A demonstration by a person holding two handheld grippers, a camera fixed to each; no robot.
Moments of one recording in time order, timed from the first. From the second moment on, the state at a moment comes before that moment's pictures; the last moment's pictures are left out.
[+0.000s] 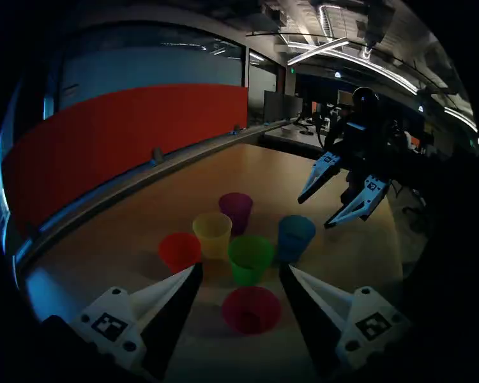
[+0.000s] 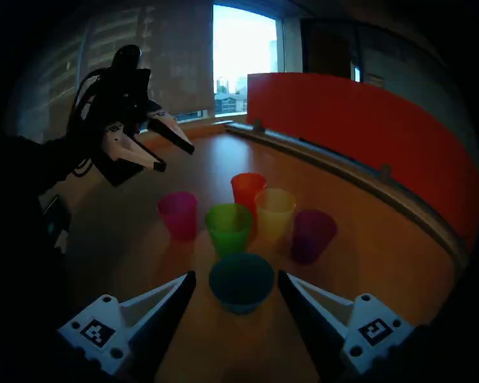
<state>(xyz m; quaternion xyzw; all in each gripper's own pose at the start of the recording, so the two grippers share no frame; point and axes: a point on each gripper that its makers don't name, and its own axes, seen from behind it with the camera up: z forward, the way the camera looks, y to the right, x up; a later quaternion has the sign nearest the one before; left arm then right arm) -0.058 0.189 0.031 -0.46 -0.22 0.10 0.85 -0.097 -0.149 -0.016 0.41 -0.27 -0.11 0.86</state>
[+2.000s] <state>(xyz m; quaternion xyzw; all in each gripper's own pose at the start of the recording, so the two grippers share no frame) -0.085 0.214 0.043 -0.48 -0.24 0.12 0.84 -0.134 -0.163 0.007 0.41 -0.25 -0.10 0.87</state>
